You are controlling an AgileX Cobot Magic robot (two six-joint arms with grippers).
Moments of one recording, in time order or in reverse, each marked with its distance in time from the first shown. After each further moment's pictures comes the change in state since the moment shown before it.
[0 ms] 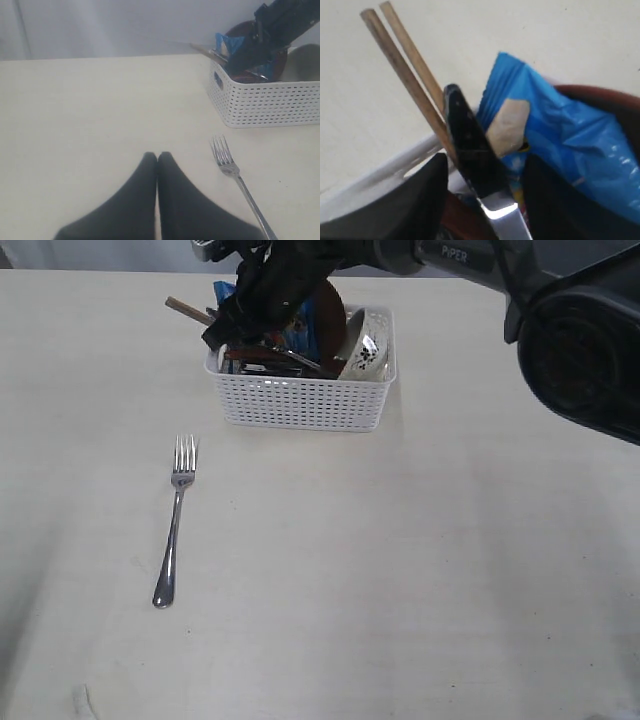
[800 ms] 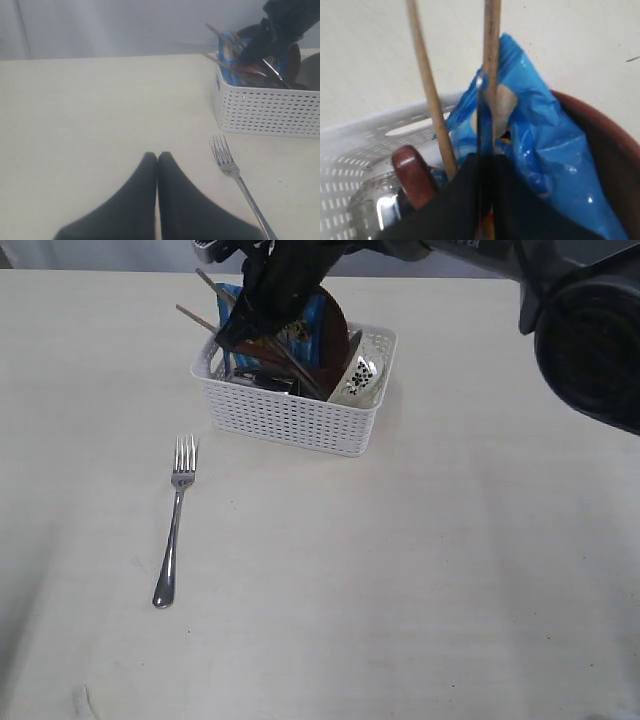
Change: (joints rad) left arm 0.000 0.000 0.000 0.000 0.000 0.000; right arm 0.004 -0.048 0.004 -0.090 0.065 -0.020
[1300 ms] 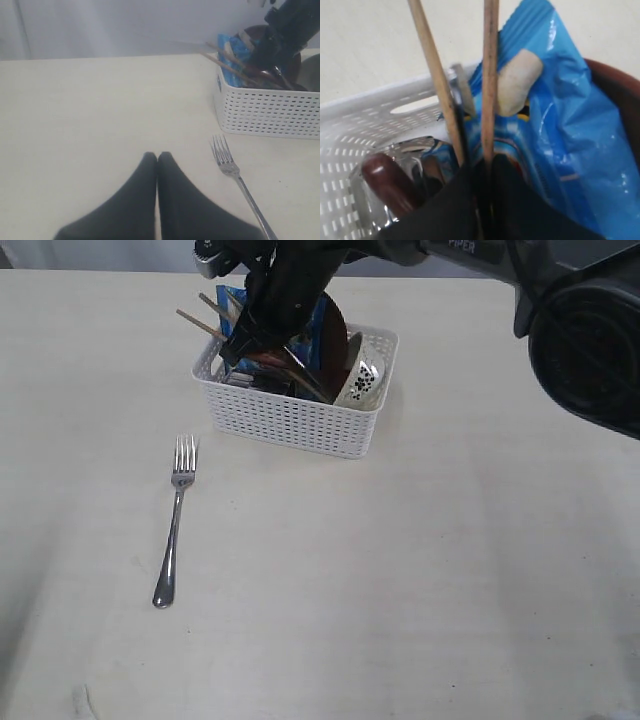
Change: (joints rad) left arm 0.000 0.000 0.000 0.000 0.000 0.000; right arm 0.000 0.016 0.000 -0.001 0.071 0.006
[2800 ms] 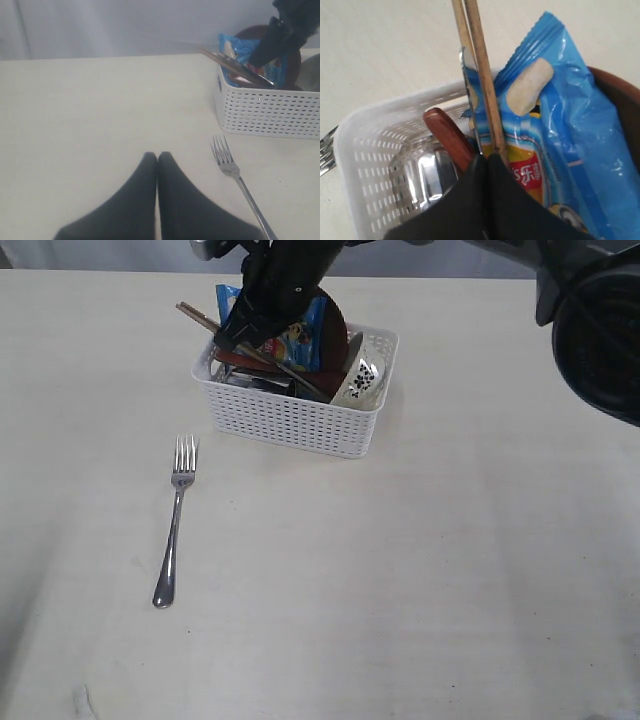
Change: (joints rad) left arm 0.000 0.000 0.000 0.000 0.000 0.000; right arm 0.000 -0.049 0.000 0.037 0.058 -0.013
